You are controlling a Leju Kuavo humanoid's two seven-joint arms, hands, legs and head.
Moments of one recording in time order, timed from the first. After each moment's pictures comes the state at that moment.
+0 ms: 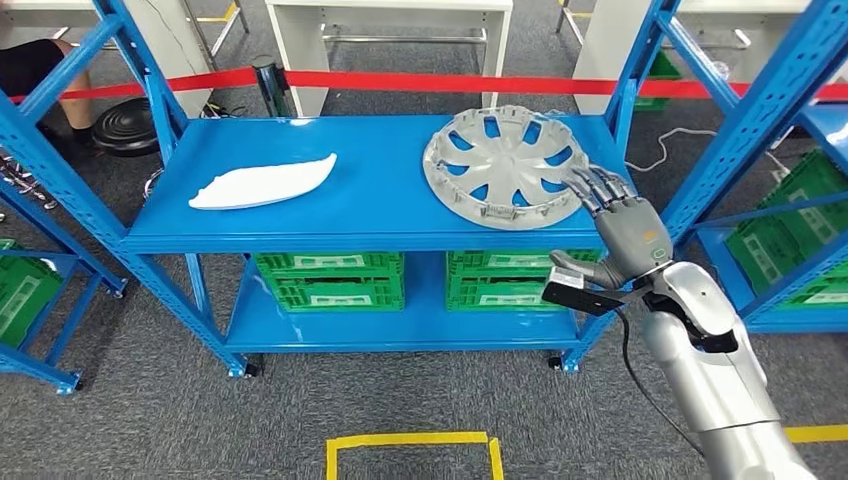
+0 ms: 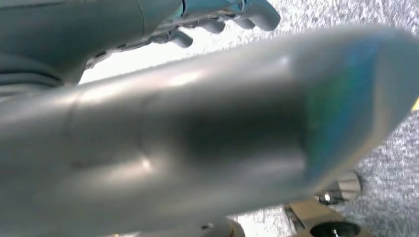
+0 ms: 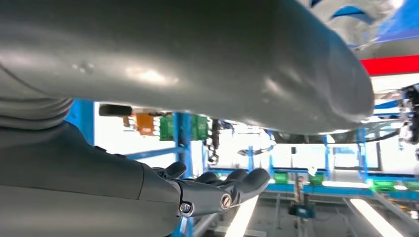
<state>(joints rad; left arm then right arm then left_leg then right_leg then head) -0.09 -0.13 0.21 -0.19 -0.59 0.22 0.00 -0.28 -0.32 0.08 -1.33 1.05 -0.04 -0.40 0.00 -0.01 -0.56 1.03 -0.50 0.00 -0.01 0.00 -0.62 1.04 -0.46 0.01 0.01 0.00</state>
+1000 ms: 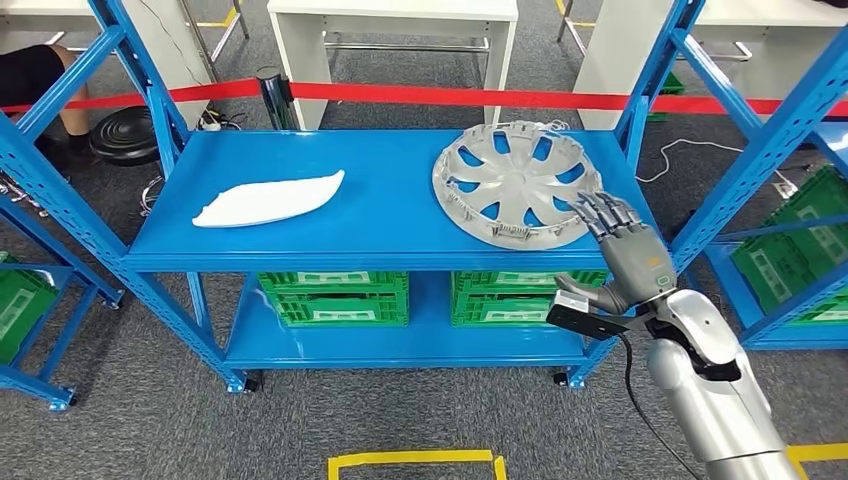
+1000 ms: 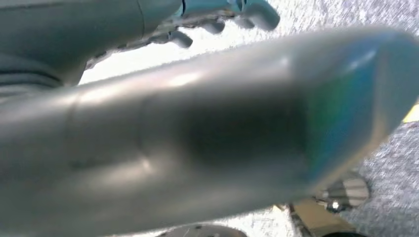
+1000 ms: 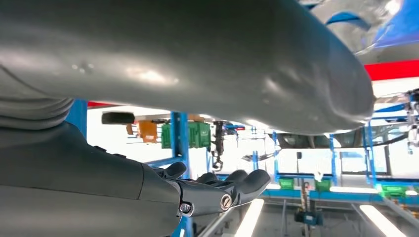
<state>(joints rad) -0.09 -0.13 0.23 -0.19 -0.60 0.22 0.00 -0.17 -0.32 0.05 -1.38 1.03 -0.08 -0.39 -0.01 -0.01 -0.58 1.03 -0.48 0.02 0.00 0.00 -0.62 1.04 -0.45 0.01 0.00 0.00</state>
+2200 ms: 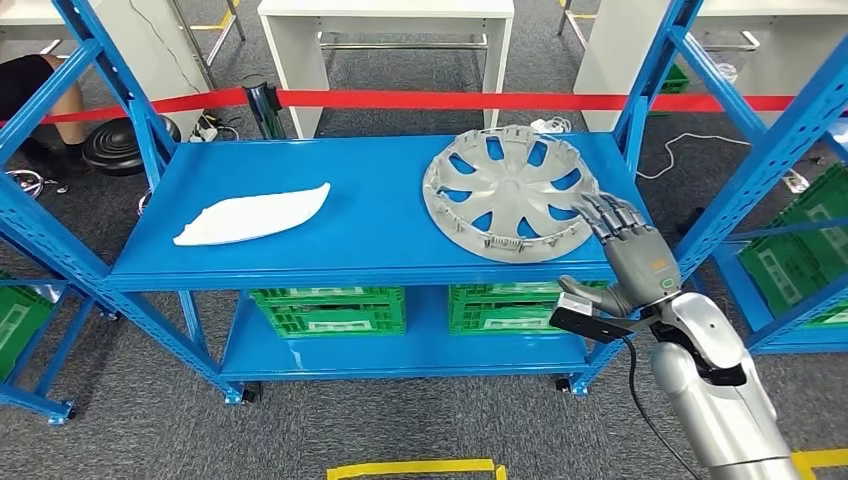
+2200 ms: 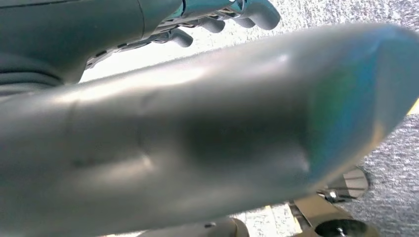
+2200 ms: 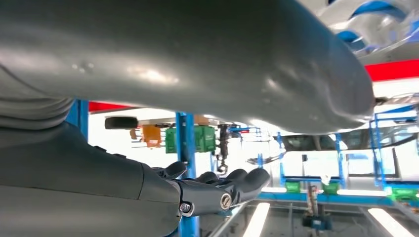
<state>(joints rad) -0.09 -0.13 0.23 -0.19 -0.61 0.22 0.00 -0.15 -0.32 0.03 -1.40 1.04 -0.07 -0.39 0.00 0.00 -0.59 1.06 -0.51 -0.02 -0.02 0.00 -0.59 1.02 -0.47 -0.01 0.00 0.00</state>
